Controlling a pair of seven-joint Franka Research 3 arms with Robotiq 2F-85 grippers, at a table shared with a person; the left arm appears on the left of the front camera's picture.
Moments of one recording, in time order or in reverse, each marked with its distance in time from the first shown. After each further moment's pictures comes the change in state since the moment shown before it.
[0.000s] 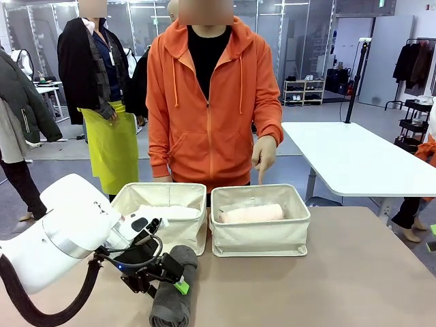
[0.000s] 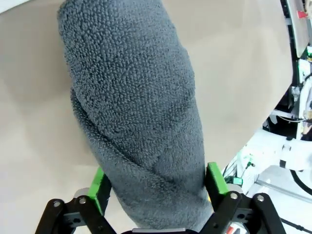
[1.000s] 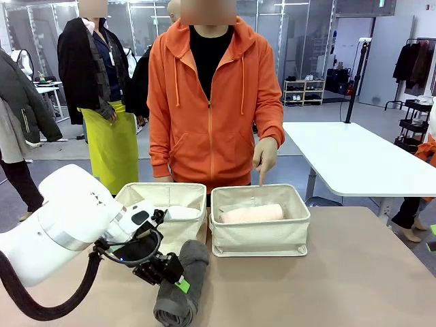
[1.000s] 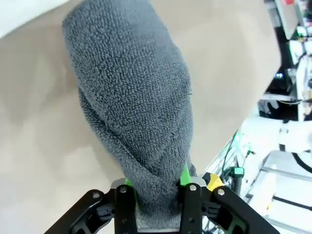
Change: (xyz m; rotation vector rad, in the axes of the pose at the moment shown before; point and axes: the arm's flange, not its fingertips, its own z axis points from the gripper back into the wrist) left arm 0.002 -0.026 0.018 -0.032 -0.015 -0.148; right arm 0.000 0.000 0.000 0.000 0.000 0.000
